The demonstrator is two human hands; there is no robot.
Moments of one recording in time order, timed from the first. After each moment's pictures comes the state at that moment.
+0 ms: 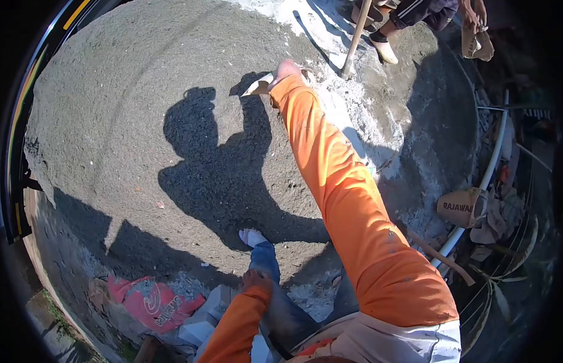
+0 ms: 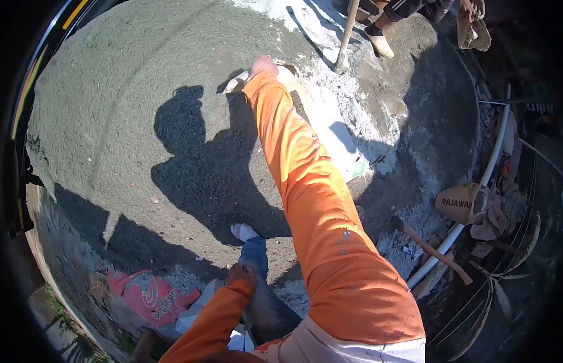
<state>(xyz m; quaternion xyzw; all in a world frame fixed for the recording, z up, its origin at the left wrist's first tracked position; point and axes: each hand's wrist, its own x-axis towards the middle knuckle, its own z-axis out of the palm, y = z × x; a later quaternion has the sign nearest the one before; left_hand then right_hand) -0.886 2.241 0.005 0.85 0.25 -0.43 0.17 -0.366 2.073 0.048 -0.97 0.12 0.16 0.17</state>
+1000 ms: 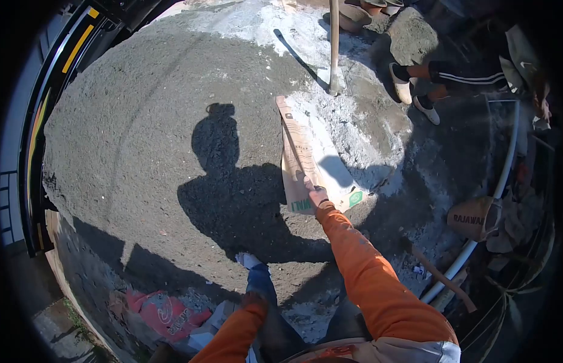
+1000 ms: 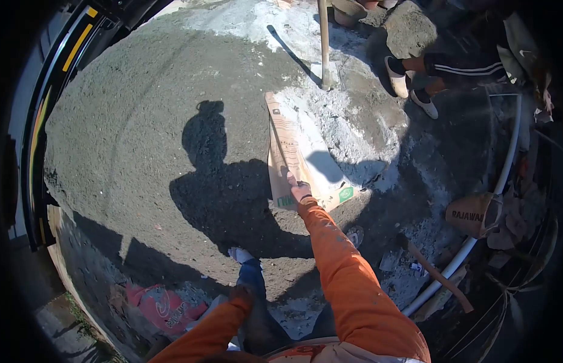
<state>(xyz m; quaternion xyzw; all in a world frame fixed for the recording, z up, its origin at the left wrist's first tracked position) -0.893 2.177 -0.030 0.88 0.14 -0.45 0.08 -0.591 1.882 -0.057 -0.77 0.36 0.21 0.48</state>
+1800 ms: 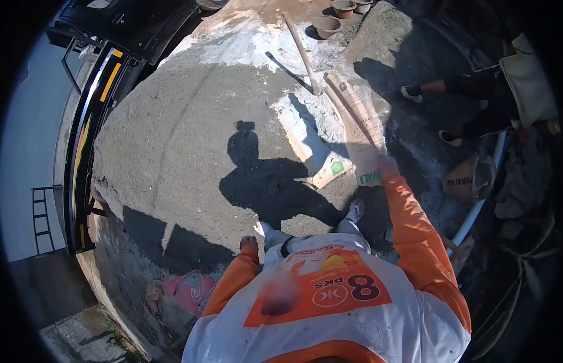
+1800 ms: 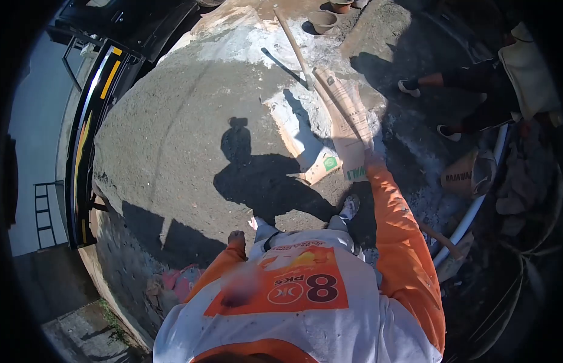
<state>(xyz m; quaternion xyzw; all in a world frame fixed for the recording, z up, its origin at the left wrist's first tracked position) -0.881 2.175 0.077 0.89 0.30 -0.21 0.28 -0.753 1.602 0.202 -0.91 0.32 0.07 0.25</state>
